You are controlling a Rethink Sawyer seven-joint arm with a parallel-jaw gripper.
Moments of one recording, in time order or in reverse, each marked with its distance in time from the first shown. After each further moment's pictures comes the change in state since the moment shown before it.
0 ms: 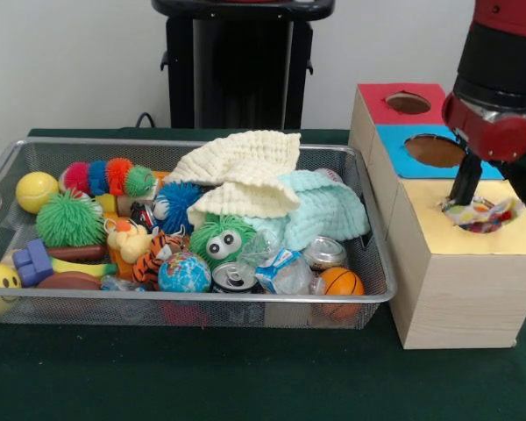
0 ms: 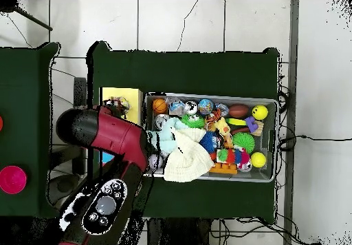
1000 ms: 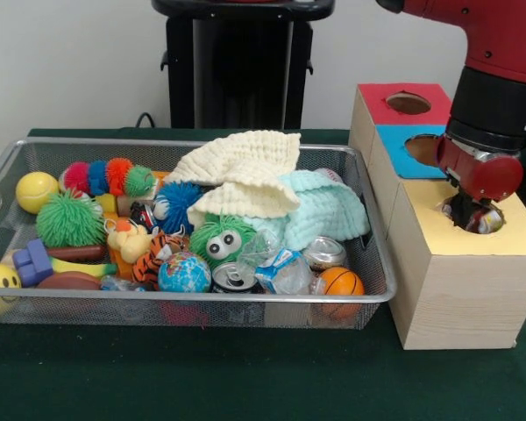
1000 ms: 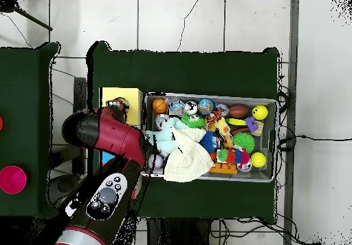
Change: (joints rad) arm 0.007 0.078 0.040 0.007 0.020 -0.184 0.000
